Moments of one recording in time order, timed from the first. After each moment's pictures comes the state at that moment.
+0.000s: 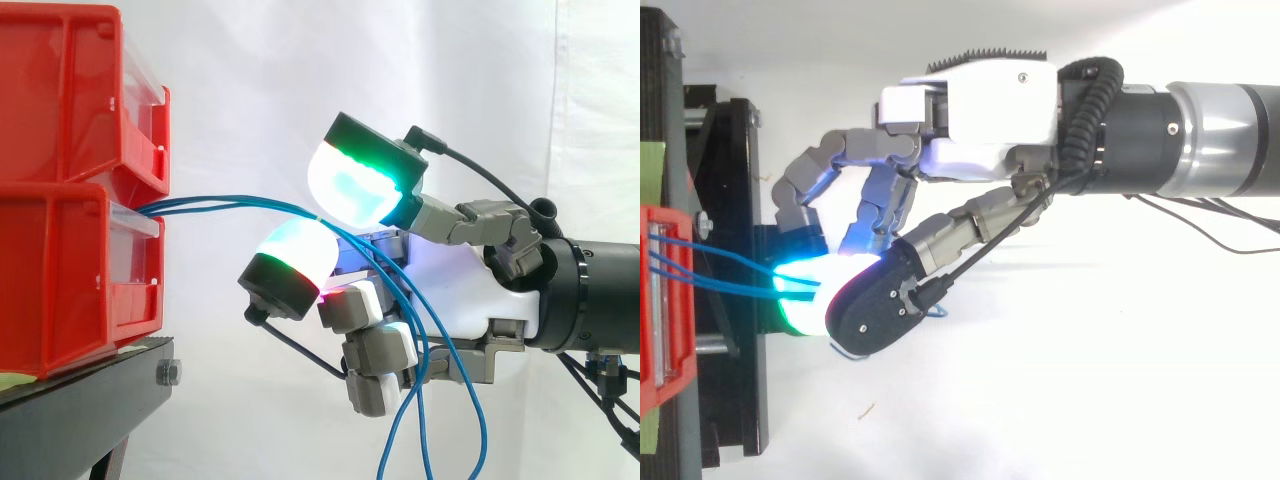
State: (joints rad) arm 0.04 -2.36 -1.15 -2.68 -1.58 -0.01
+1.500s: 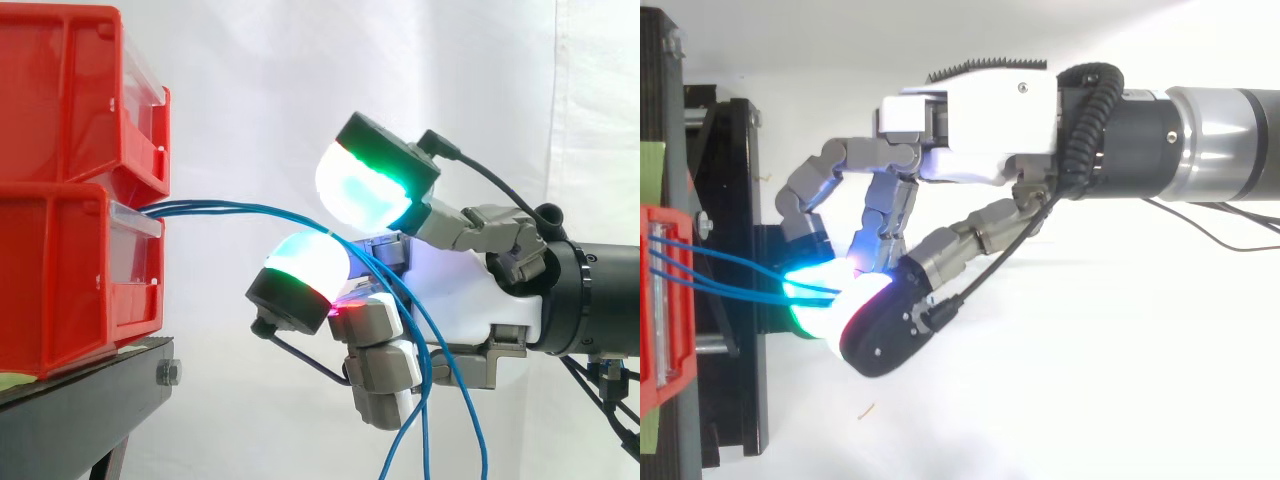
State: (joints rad) arm 0.05 -2.36 -1.15 -2.69 -1.58 -0.06
